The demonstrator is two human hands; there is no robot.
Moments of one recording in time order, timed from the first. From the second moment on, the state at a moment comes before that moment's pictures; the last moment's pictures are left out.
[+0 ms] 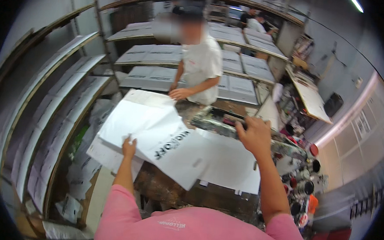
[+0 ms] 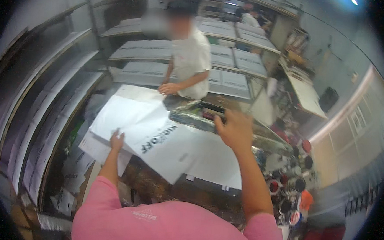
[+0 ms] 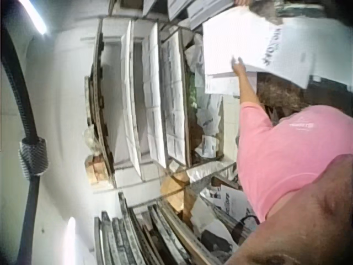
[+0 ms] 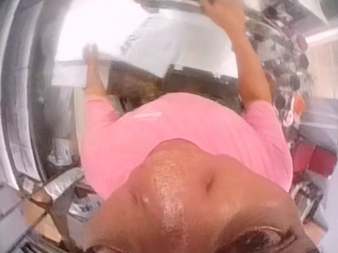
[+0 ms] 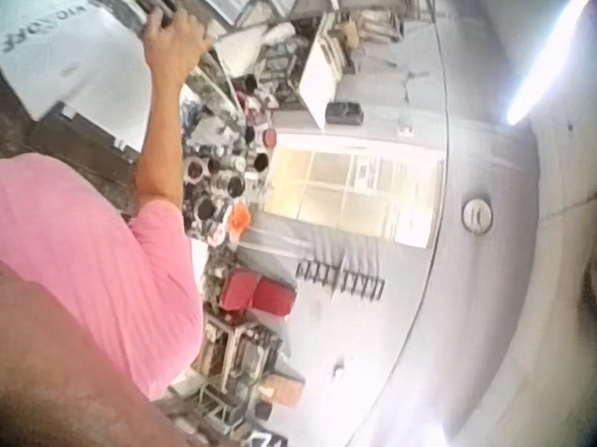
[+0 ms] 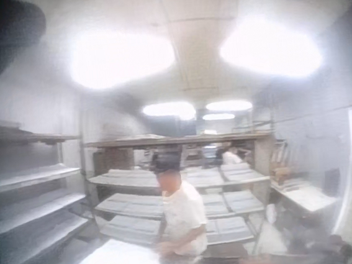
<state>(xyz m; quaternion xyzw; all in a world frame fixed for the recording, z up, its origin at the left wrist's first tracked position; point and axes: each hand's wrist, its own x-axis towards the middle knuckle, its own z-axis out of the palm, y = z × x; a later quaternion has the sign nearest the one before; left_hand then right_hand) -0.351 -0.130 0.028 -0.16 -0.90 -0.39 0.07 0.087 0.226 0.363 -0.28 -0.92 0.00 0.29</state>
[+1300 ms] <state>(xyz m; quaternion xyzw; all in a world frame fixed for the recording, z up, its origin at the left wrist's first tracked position) -0.081 -0.230 -0.003 -0.25 -0.95 -0.13 -0.16 0.091 0.263 0.344 -0.30 -0.93 -0.06 0.20</state>
